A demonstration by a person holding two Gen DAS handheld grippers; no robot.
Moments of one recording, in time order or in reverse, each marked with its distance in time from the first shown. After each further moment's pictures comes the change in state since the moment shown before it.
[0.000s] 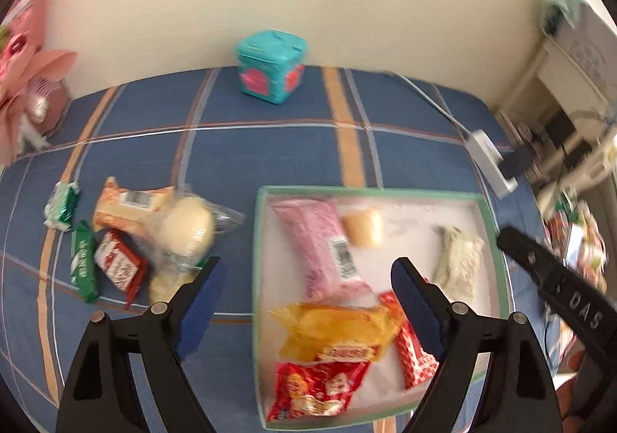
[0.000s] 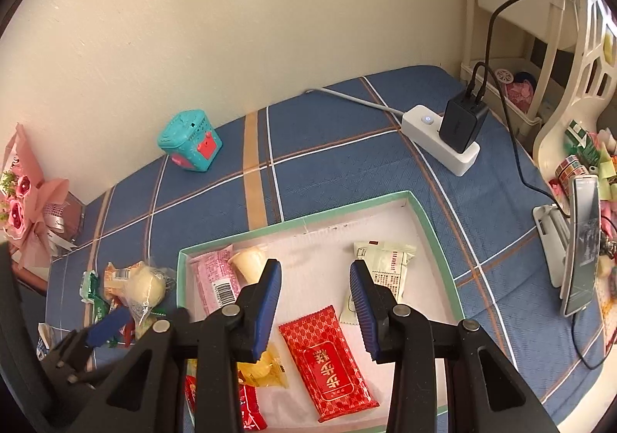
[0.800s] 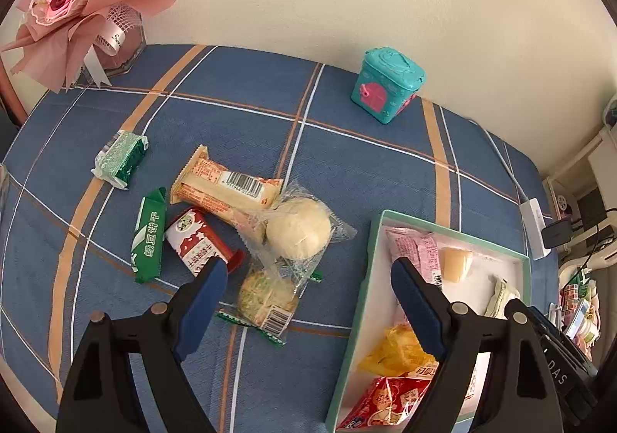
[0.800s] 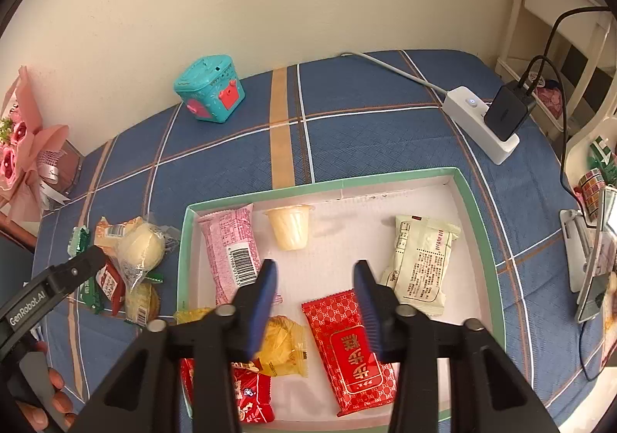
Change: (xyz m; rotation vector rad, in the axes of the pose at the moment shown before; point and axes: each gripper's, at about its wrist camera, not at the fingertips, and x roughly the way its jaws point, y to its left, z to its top) left arm -0.003 0.096 0.001 -0.248 -0.005 0.058; right arm 0.033 0.040 -0.018 -0.120 0.097 -0.011
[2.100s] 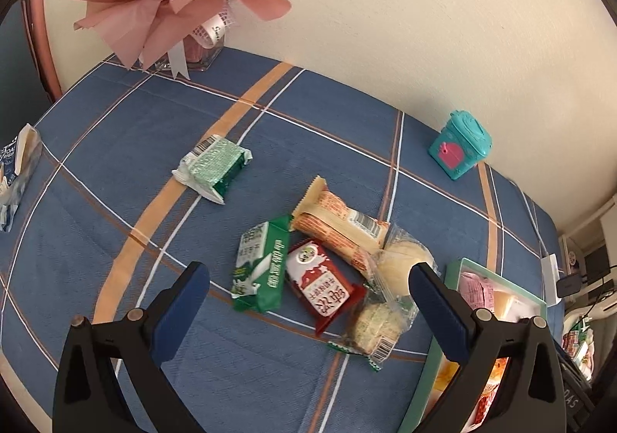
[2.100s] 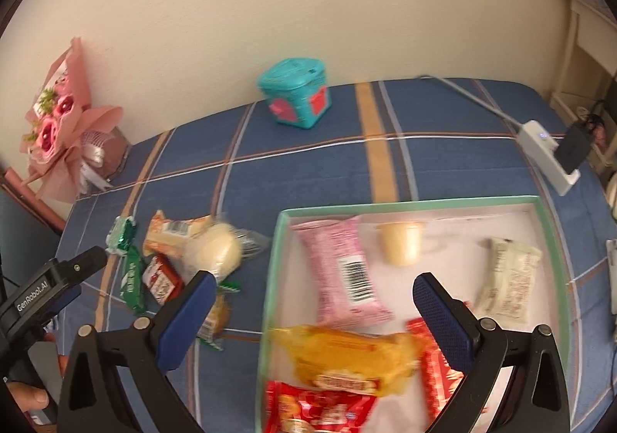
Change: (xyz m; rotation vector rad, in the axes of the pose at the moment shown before) left arm -0.016 0.110 0.001 -0.149 -0.117 0.026; right arm 0.008 0.083 -0.011 -0.108 -0.077 0.147
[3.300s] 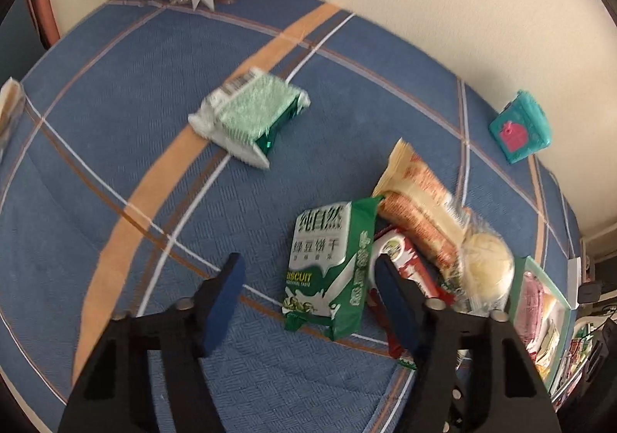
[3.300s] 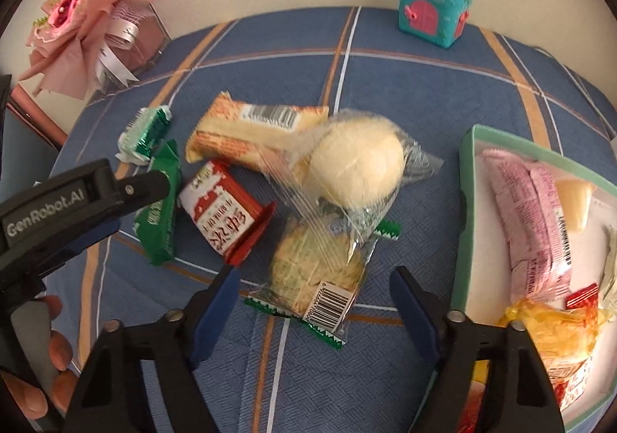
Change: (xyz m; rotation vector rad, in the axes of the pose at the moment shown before) left arm 0.079 0.046 0.000 -0.078 0.183 0.025; right arm 0.097 0.116 -0.052 -0.177 0.216 0.020
